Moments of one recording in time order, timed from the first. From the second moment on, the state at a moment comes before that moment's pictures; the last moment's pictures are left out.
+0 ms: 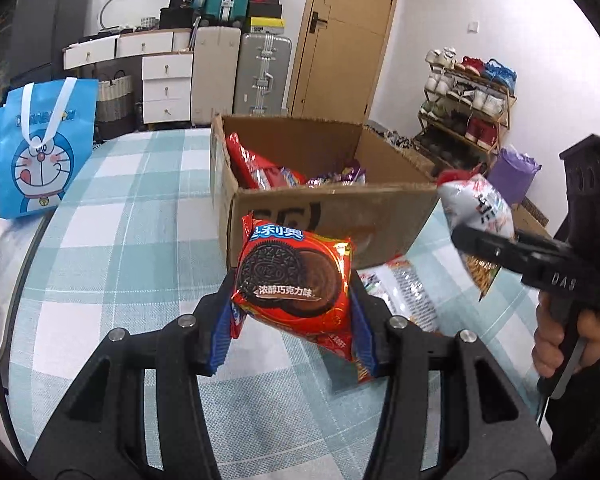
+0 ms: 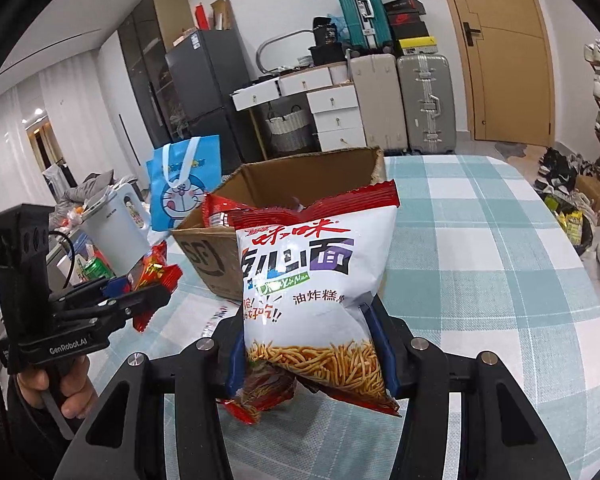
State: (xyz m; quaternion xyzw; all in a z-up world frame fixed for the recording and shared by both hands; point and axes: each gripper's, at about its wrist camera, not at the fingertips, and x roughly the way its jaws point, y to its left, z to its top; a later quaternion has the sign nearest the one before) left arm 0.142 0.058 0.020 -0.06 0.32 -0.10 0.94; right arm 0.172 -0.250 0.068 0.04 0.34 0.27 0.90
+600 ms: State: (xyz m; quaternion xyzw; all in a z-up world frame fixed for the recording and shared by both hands) left arm 0.138 0.037 0.075 -0.03 0.27 -0.08 0.96; right arm 0.169 -0.233 0.095 0.04 0.31 0.29 0.90
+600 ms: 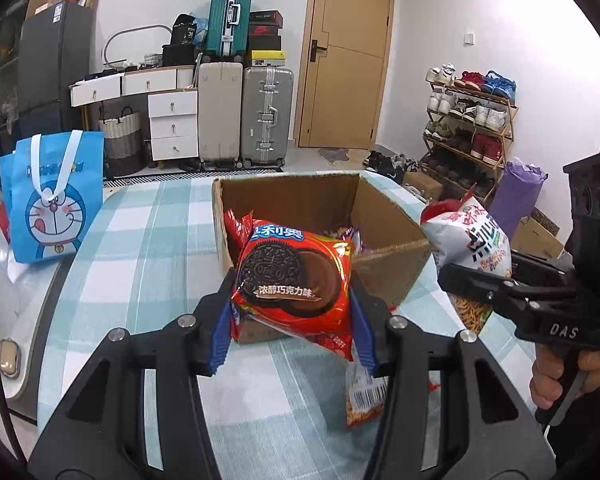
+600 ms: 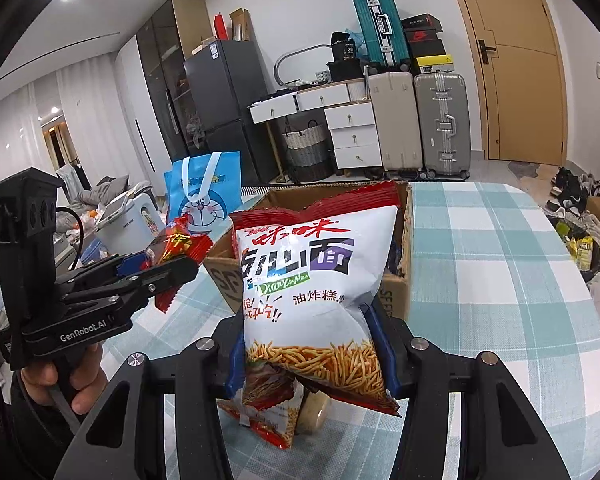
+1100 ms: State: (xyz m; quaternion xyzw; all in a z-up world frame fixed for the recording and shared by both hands) left arm 0.210 0.032 0.089 -0.03 0.27 -0.05 0.96; right arm 0.218 -0.226 0.103 0.07 0.33 0.28 0.90
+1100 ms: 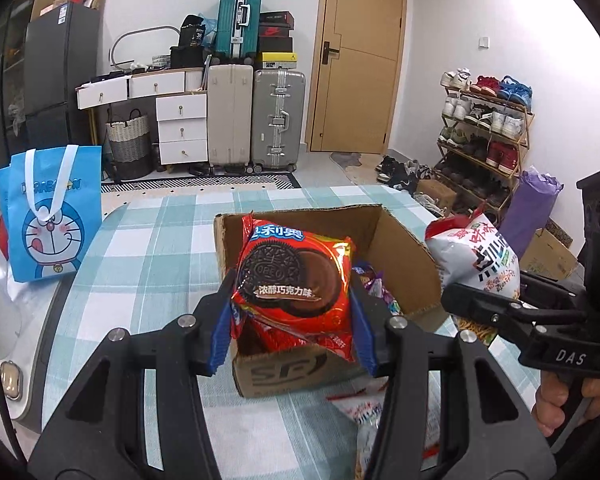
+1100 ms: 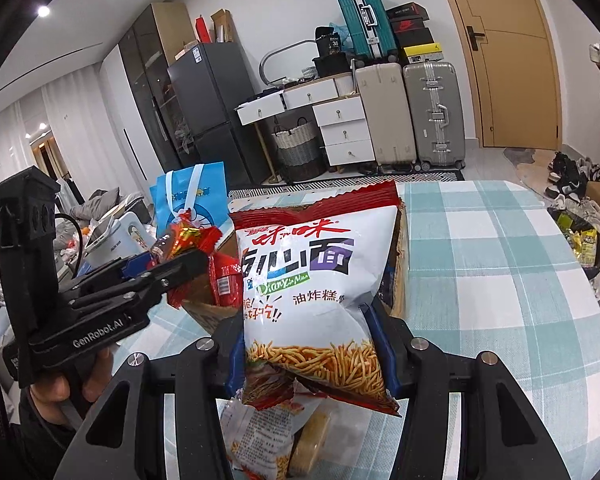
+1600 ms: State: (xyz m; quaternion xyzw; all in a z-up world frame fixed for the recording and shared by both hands) left arm 0.280 0.025 0.064 -0.03 0.31 -0.05 0.95; right arm 0.270 -0.215 0.092 0.07 0.36 0.29 0.88
